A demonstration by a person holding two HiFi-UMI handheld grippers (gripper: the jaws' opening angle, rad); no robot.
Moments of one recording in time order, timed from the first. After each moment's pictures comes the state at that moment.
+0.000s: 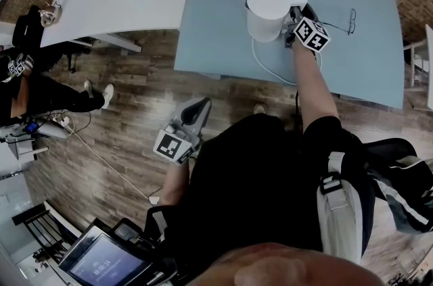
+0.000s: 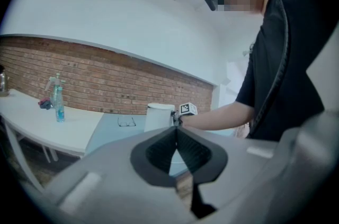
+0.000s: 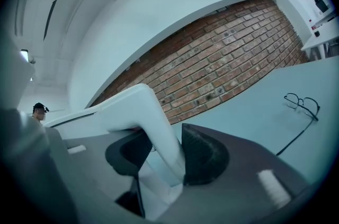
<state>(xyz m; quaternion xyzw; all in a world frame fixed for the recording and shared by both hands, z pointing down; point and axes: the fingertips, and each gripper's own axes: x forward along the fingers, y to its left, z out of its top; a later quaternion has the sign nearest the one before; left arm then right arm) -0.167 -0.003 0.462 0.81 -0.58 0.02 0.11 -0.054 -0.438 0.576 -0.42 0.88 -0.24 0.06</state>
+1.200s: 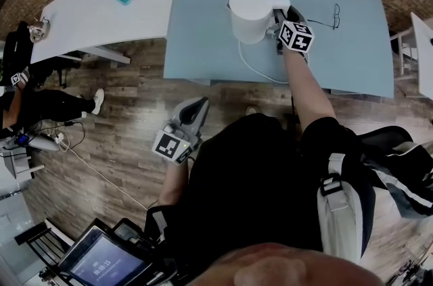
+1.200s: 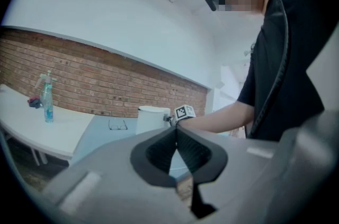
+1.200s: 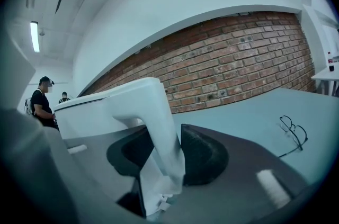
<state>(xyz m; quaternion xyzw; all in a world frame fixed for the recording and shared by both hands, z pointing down) -0.153 -0.021 0.462 0.83 -0.55 0.00 0.10 -0.049 -0.417 0.584 -0.42 0.89 -0.17 -0.05</state>
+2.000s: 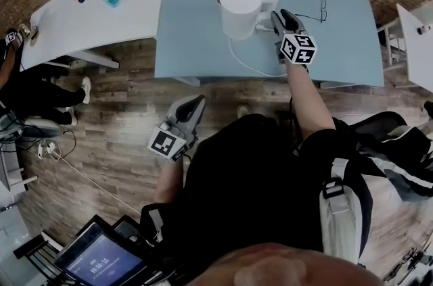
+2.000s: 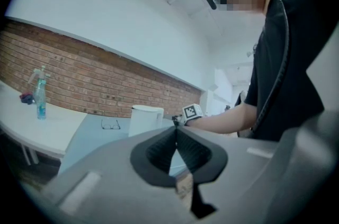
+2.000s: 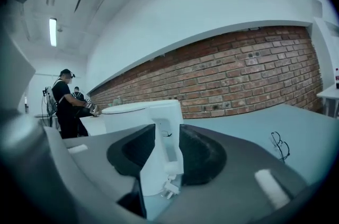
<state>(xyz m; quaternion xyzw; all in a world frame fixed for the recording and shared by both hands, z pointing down) -0.141 -0.013 0.468 0.85 -0.52 -0.01 0.10 -0.011 -0.358 0.549 -0.38 0.92 -0.11 -0.03</state>
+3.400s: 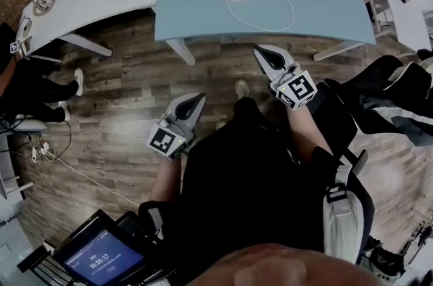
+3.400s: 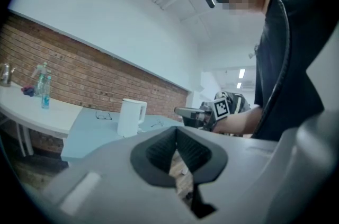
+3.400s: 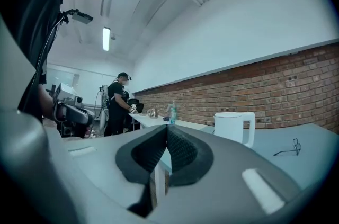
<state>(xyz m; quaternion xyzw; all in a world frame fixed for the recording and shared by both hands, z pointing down) -0.117 0.167 0.468 0.88 -0.46 -0.04 0.09 -0.021 0.015 0.474 -0.20 0.98 0.01 0.00</state>
